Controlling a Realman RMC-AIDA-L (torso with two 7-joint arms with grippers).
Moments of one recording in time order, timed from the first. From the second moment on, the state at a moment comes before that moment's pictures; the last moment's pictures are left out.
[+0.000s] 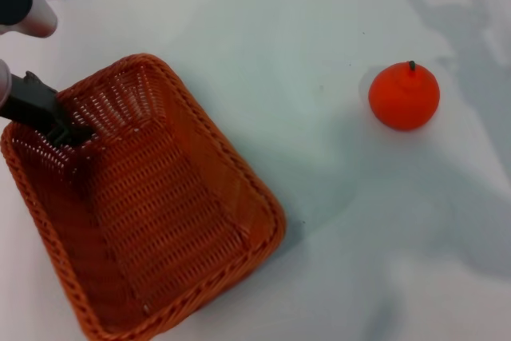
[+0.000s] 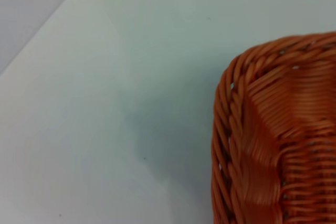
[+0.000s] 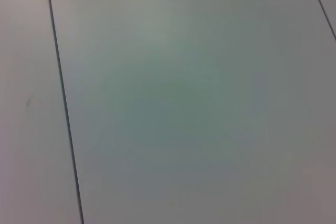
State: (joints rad) left arm -0.68 -2.14 0.98 1.11 2.81 1.35 -1.95; right arm 0.39 2.09 -1.00 -0.19 -0.35 -1.35 -2.61
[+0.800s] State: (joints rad) left arm -0.70 -2.13 0.97 1.11 2.83 1.39 -2.04; right arm 0.40 2.09 -1.00 -0.19 -0.35 -1.35 -2.61
